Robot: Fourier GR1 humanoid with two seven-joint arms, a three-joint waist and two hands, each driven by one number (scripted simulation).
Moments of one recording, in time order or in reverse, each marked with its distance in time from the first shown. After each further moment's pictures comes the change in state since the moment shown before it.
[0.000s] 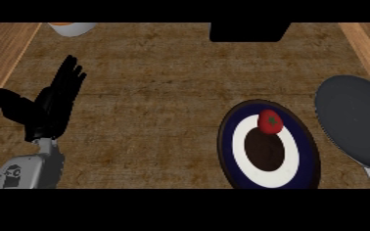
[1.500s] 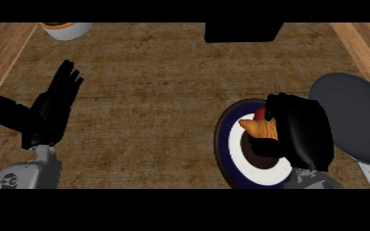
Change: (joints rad) left arm 0.046 0.007 -0.022 -0.048 0.004 0.035 0.012; right arm 0.110 0.313 0.814 -0.278 0.476 0.216 0.349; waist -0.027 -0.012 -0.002
